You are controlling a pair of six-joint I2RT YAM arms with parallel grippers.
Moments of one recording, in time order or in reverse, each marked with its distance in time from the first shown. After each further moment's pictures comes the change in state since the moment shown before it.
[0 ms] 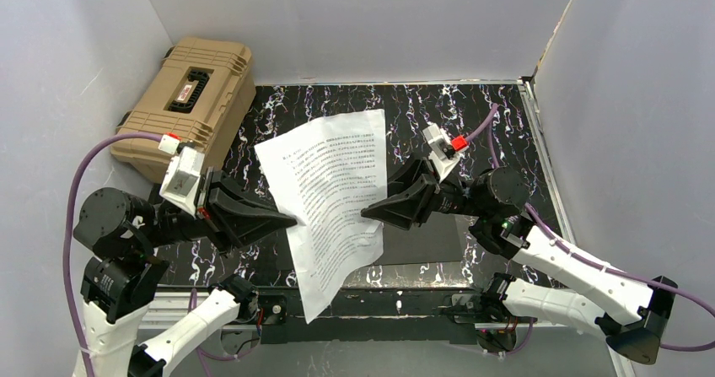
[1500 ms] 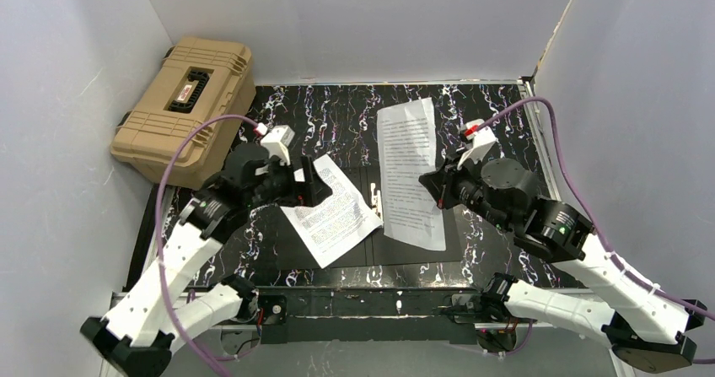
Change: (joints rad) left arm 0.001 0.188 -0.369 -0.203 -0.672 -0.056; right arm 0.000 -0.093 0.268 -1.041 0.851 -0.199
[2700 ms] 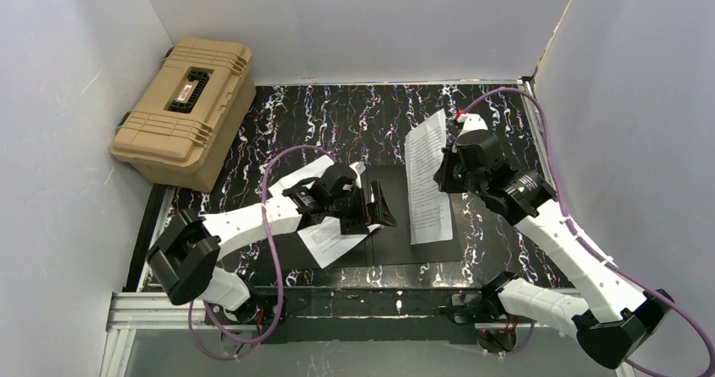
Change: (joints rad) left arm -0.299 0.578 -0.187 0.501 0.137 -0.487; right arm -0.331 0.225 0.002 -0.180 -0.070 0.058
